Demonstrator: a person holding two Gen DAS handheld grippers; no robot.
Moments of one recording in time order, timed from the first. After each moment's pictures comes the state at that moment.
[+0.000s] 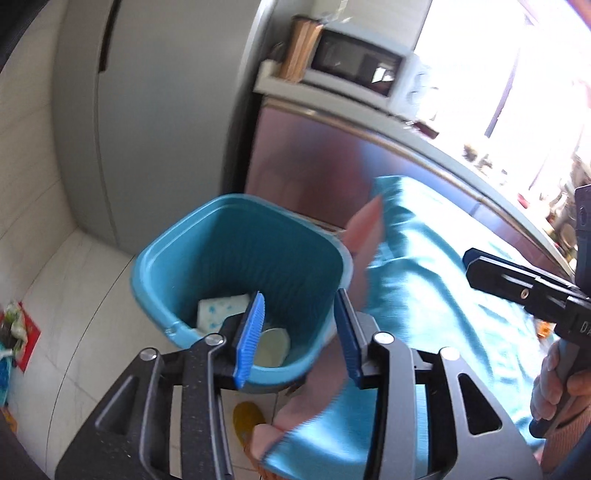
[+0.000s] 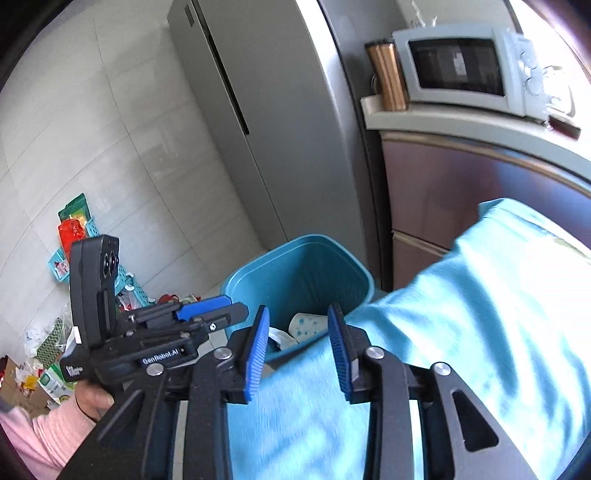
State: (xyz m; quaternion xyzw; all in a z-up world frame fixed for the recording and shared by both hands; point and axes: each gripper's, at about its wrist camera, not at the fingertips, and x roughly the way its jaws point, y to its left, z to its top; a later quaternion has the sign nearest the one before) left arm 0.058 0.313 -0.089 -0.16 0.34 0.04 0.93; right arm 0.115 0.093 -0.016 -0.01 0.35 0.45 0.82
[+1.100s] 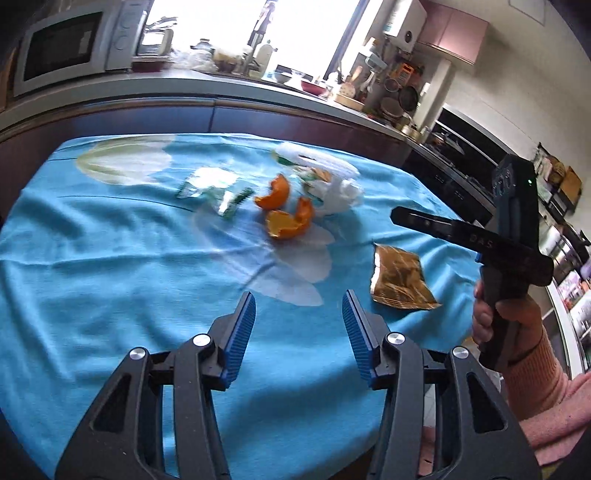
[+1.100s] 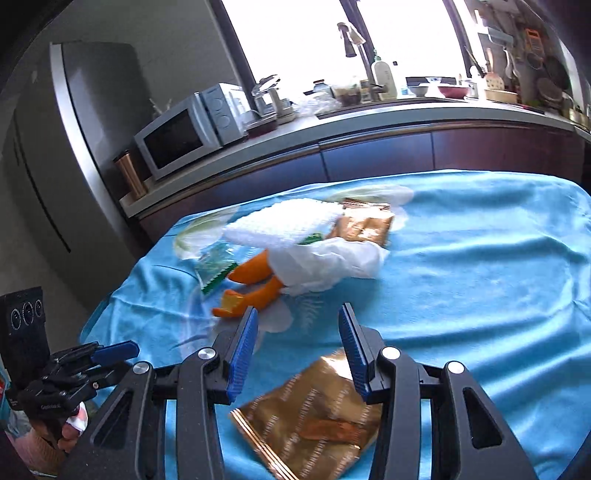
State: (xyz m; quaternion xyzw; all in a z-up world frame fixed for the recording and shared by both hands) left arm 0.060 -0.024 -0.077 -0.04 0.38 -0.37 0.85; right arm 0.017 -0.275 -0.042 0.15 0.33 0.07 0.93
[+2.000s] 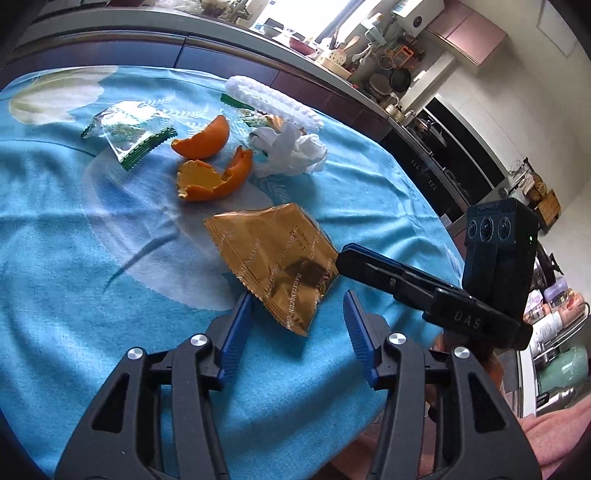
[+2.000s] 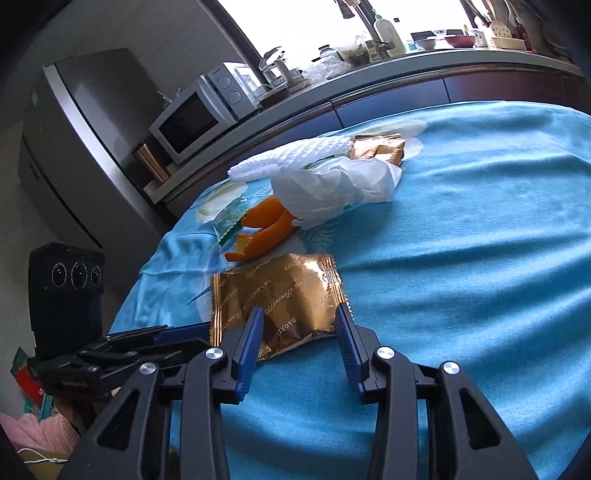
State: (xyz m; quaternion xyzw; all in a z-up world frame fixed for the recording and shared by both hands) left arm 0.091 -0.091 -0.111 -0.11 0.46 -0.40 0.78; right arm 0.003 -0.274 -0.084 0.21 0.37 0.15 0.89
